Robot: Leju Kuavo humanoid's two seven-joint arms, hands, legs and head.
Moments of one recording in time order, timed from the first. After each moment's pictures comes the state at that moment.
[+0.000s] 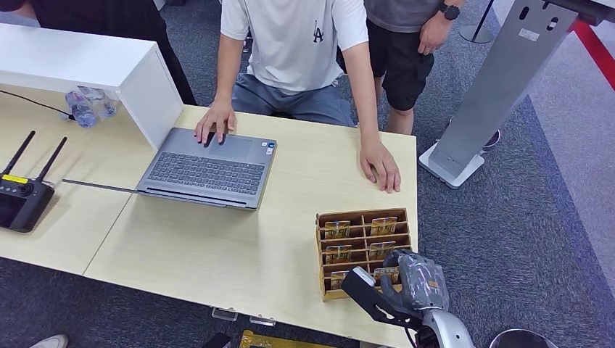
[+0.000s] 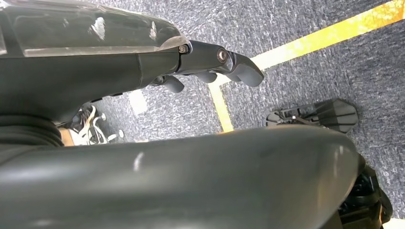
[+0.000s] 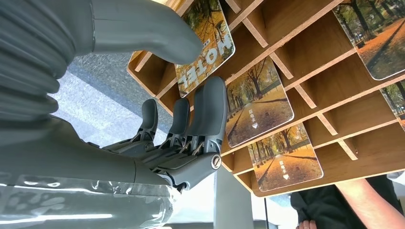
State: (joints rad) left arm -0.12 0.05 -1.32 -0.20 1.14 0.20 0.03; right arm -0.10 -0.25 0.64 -1.62 0.92 -0.01 0.59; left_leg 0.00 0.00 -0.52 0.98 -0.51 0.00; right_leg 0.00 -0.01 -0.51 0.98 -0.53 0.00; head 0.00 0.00
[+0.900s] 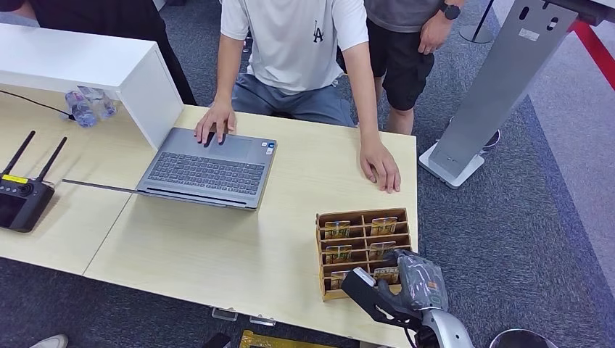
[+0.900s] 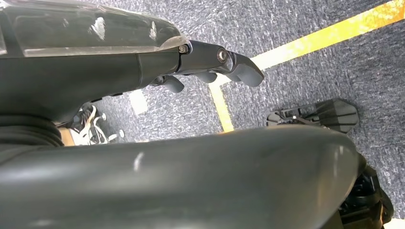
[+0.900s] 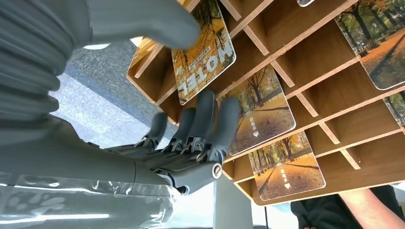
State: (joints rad) left arm -0.12 0.05 -1.32 -0.20 1.15 0.20 0.03; right arm -0.11 -0.25 0.64 -1.60 0.90 -0.01 0.59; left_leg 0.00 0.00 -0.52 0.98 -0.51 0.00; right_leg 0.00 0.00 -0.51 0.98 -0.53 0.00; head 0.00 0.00
